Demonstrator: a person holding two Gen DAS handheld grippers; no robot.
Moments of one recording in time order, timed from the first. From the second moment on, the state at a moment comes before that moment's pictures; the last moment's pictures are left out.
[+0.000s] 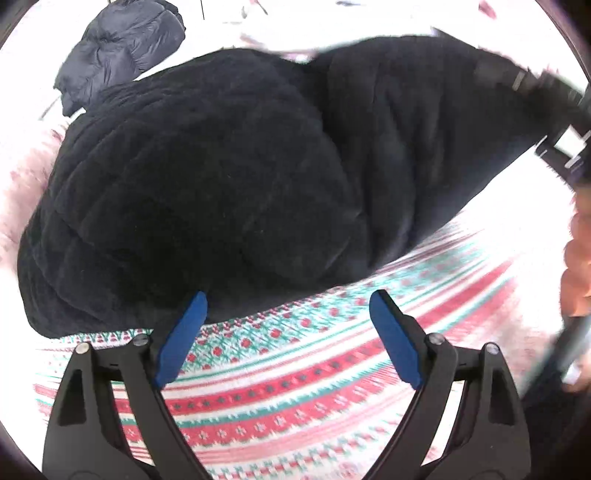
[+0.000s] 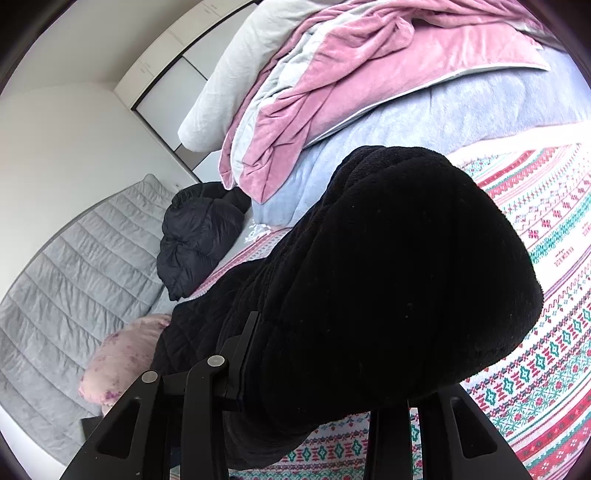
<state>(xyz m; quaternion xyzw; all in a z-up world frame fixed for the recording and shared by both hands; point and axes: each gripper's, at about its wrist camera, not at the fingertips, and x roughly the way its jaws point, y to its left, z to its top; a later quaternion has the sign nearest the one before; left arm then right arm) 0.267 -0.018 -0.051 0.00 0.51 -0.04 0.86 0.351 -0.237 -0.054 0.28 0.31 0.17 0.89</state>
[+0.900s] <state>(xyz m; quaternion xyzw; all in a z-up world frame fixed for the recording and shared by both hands) 0.250 0.235 -0.014 -0.34 0.43 -0.01 0.83 0.339 -0.207 -0.065 0.13 0.31 0.04 0.94</state>
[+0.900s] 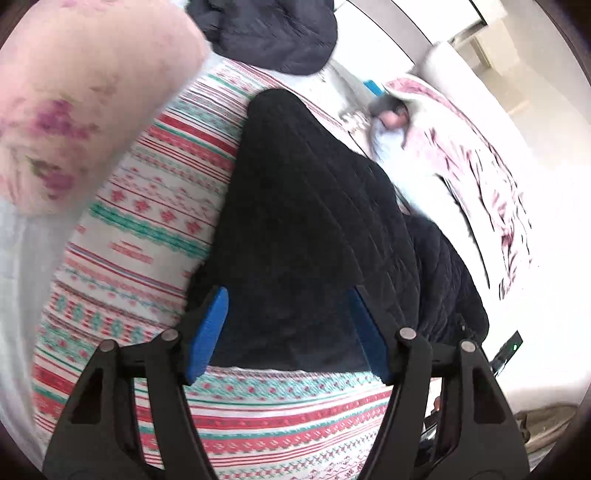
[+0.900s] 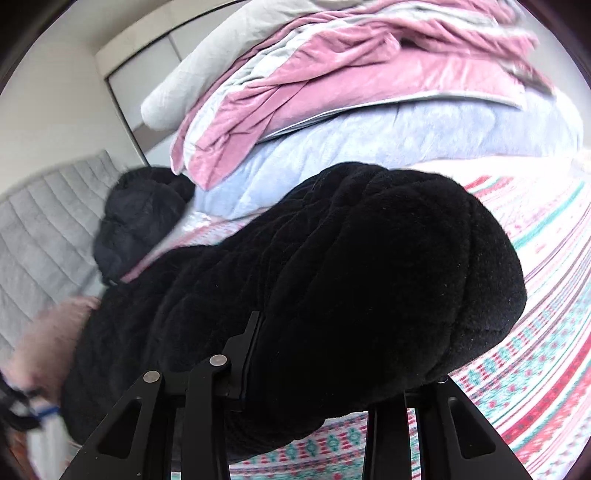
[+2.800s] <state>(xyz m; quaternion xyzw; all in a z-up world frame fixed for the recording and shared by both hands) 0.277 0.254 -0.012 -0.33 0.40 -0.08 0.85 0.163 0.052 -0.121 -0.54 0.01 0.14 0.83</state>
